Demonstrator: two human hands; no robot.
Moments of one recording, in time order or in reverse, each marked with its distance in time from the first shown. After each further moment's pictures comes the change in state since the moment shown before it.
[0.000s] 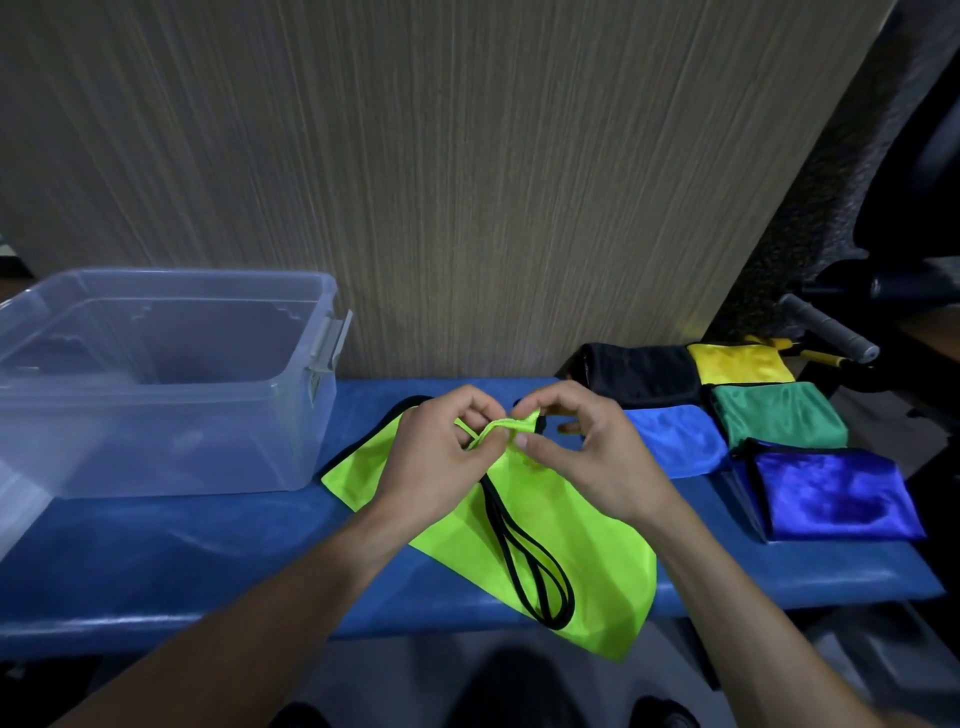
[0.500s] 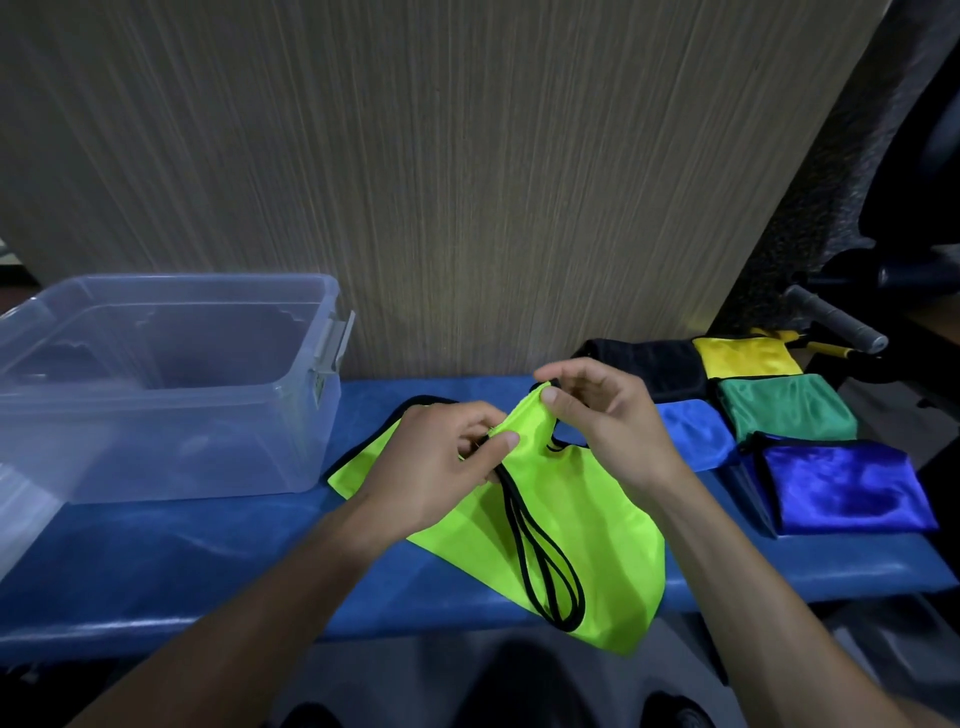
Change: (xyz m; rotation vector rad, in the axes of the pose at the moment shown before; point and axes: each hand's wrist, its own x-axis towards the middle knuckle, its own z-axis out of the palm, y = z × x) left_hand -0.003 -0.001 -0.018 0.039 -0.247 0.019; right_hand 0.015 0.008 -0.004 0.337 0.127 0.090
